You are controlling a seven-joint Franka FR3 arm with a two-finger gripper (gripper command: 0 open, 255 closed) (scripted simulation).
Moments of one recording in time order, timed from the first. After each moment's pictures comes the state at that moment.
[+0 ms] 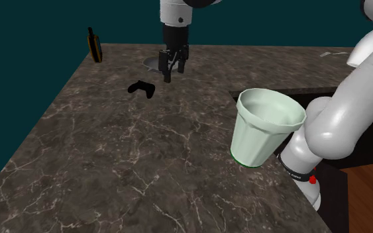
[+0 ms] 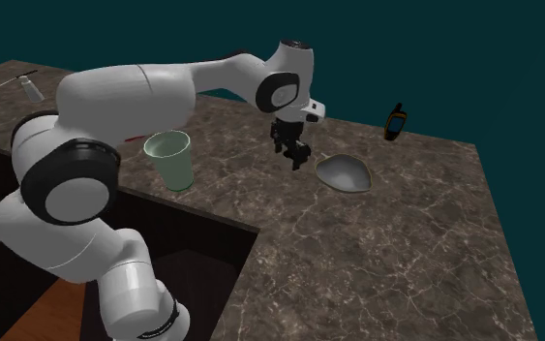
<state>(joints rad) 0.13 -0.17 0.21 -1.95 0.06 1.78 0.13</state>
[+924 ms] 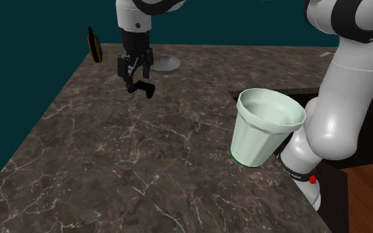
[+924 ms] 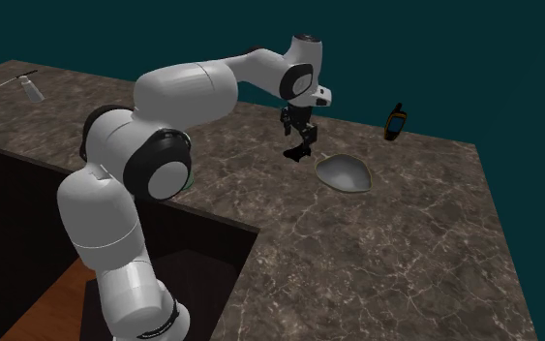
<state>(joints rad) 0.19 0.15 0.27 -1.63 0.01 1.82 0.18</state>
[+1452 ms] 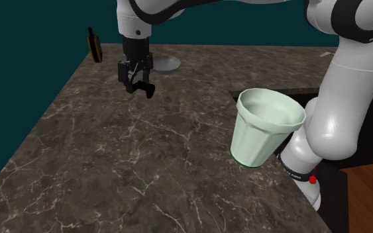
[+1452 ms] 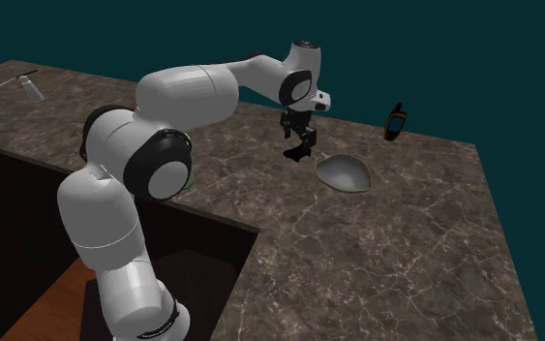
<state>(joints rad) 0.19 0.15 0.27 -1.67 0.01 1.87 0.18</state>
